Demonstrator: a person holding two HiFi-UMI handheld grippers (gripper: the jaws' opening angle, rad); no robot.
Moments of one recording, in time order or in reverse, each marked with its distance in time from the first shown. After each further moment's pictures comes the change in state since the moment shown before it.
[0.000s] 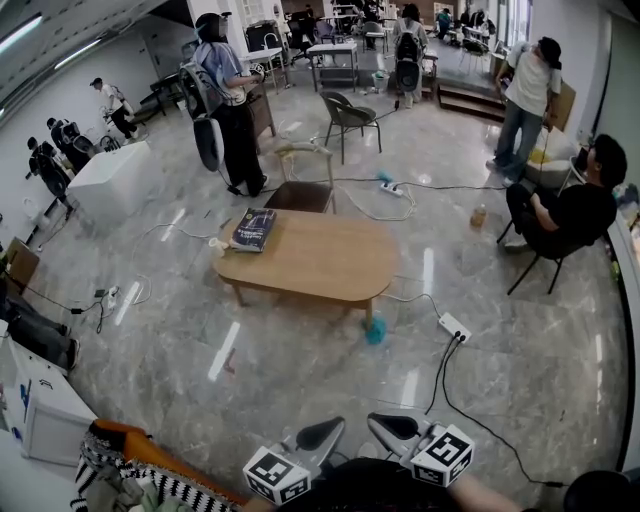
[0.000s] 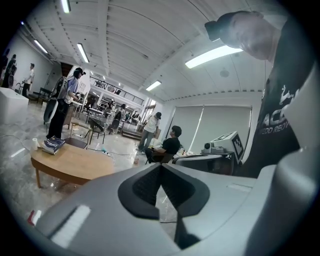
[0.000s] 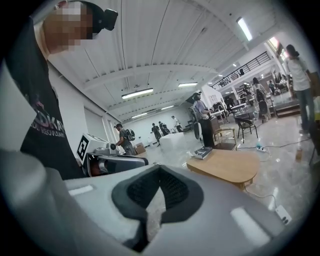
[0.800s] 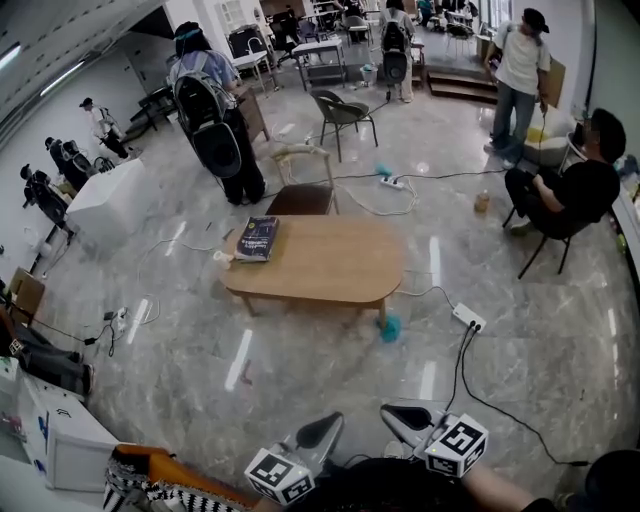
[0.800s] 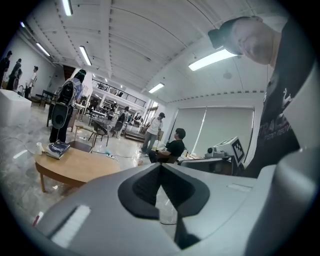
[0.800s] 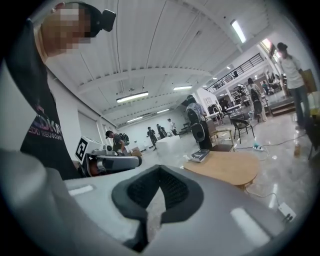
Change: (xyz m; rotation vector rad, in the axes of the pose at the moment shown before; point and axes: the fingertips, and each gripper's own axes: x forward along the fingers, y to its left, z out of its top) left arm -0.013 0.065 0.025 -0.002 -0.023 0.028; right arm 0.044 -0.024 0.016 0.046 -0.036 -0.046
